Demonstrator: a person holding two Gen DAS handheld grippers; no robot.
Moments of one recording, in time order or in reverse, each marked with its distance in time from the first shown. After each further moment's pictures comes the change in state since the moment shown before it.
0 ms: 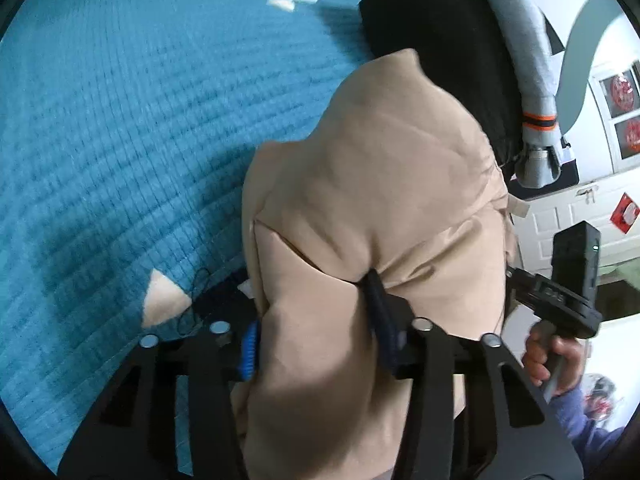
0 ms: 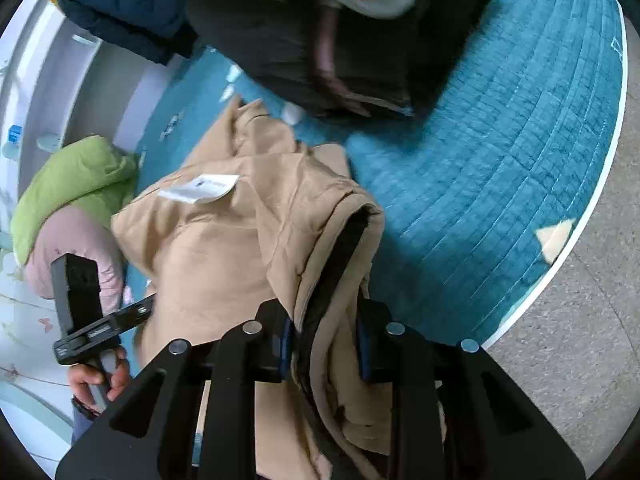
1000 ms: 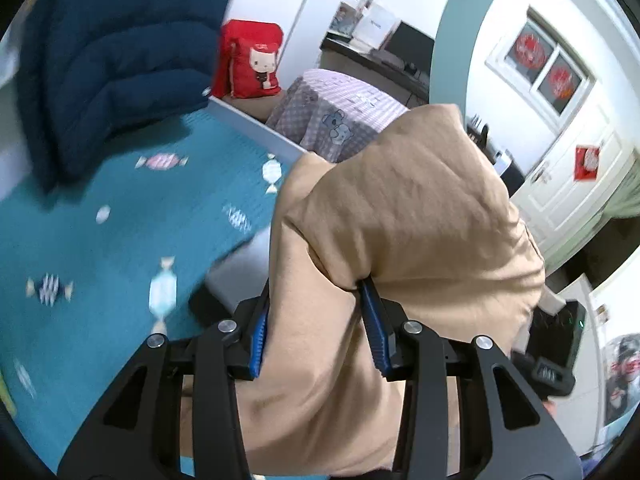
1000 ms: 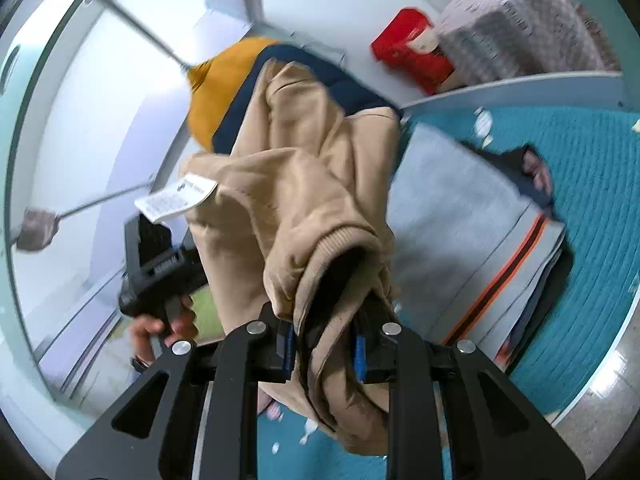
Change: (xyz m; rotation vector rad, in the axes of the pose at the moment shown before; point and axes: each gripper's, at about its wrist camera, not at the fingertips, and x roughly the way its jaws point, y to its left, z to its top) left arm -0.182 -0.316 0.248 0.418 -0.287 -0.022; right arm -0.239 0.065 0.143 -0.037 -0.489 0.447
